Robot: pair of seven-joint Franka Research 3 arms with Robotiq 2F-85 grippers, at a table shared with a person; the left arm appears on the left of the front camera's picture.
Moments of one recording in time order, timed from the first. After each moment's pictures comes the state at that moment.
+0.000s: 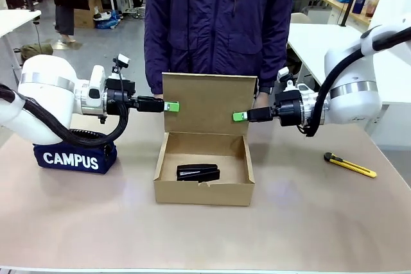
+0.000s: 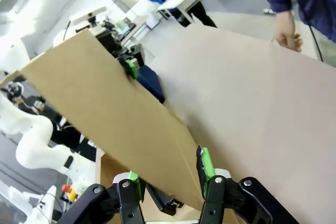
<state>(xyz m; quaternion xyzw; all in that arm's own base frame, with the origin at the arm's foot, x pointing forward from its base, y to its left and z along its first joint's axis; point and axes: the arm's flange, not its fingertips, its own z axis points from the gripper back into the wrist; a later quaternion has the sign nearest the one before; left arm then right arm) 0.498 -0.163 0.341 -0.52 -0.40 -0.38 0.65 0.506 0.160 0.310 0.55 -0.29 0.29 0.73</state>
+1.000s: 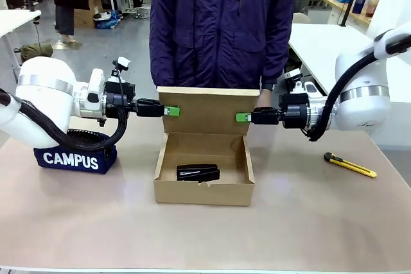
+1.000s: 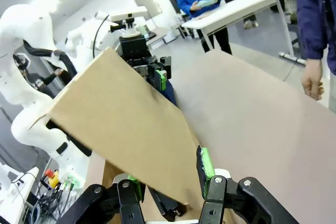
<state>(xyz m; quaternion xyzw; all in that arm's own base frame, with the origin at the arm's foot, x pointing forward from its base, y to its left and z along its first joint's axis) 0.482 -0.164 0.342 -0.51 -0.40 -0.40 0.64 0.481 0.157 0.320 0.54 -0.37 0.36 0.66</state>
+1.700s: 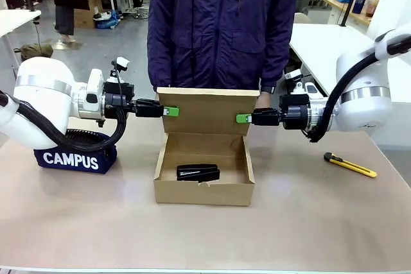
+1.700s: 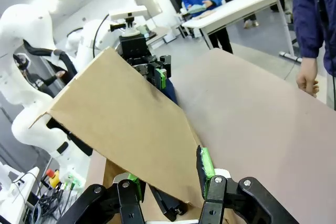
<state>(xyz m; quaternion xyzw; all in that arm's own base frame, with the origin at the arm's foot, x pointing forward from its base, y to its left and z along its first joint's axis) 0.481 -0.163 0.342 -0.51 -0.40 -0.40 0.64 0.479 0.156 0.318 0.55 -0.37 0.36 0.66</state>
